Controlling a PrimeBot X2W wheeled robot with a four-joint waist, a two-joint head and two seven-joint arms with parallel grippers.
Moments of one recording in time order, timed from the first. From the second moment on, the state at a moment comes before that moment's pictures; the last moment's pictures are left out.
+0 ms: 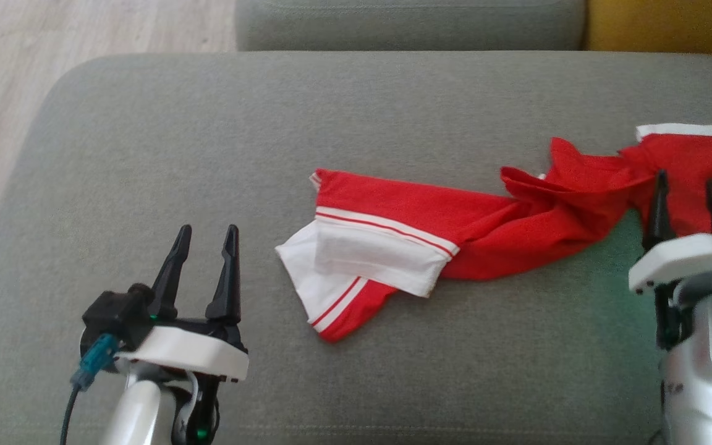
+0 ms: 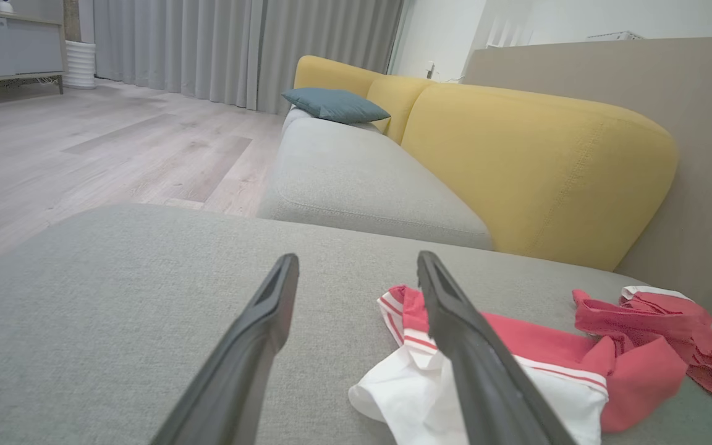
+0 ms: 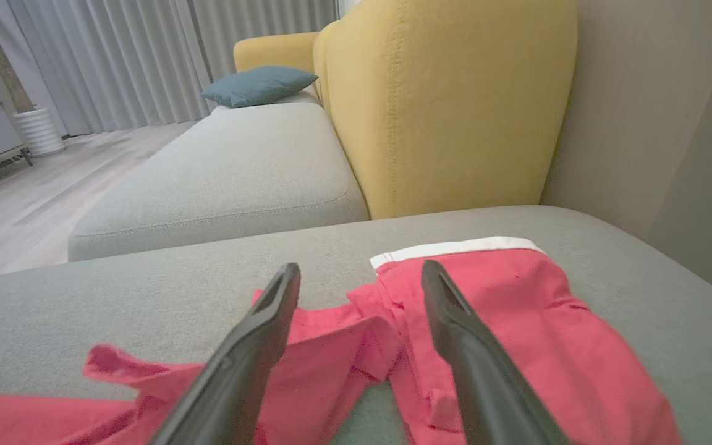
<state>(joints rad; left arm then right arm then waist) -0.08 0.04 -0.19 0.17 -0.29 -0.06 -0.26 -0.47 -0.06 -0.35 0.69 -0.08 0.13 -0.18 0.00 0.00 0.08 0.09</state>
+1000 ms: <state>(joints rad) -0.04 0.04 -0.20 0.14 -0.27 -0.07 -0.26 -0.07 -0.05 0.22 0.26 0.23 0.13 -0.23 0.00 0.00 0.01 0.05</state>
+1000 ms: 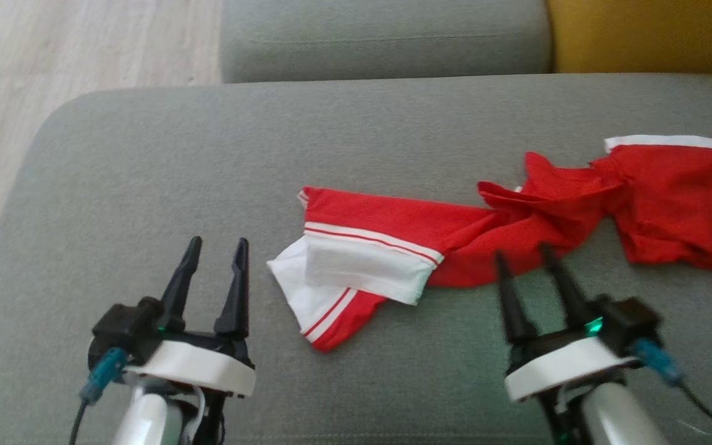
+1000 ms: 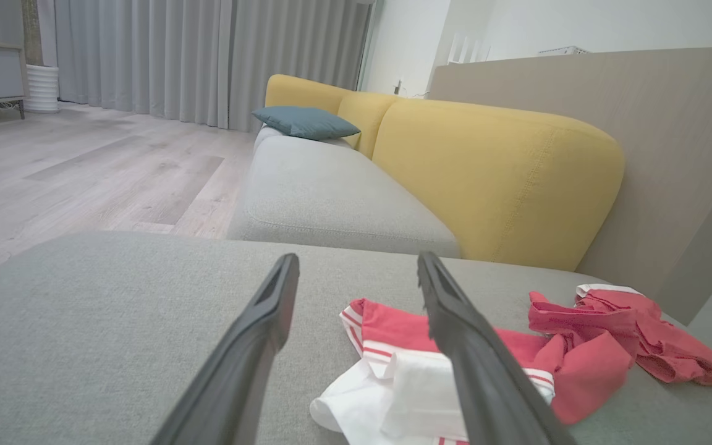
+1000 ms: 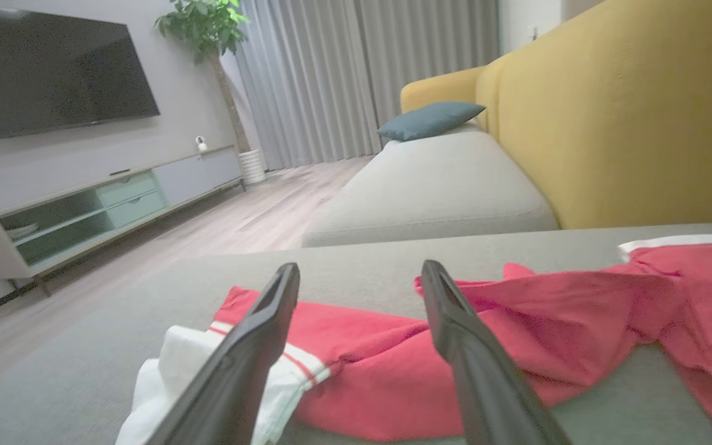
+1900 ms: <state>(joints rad) -0.07 0.04 -0.23 0.17 -0.28 -0.07 -0.26 -0.24 -0.05 0.37 0.60 0.47 0.13 -0.04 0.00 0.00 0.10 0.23</state>
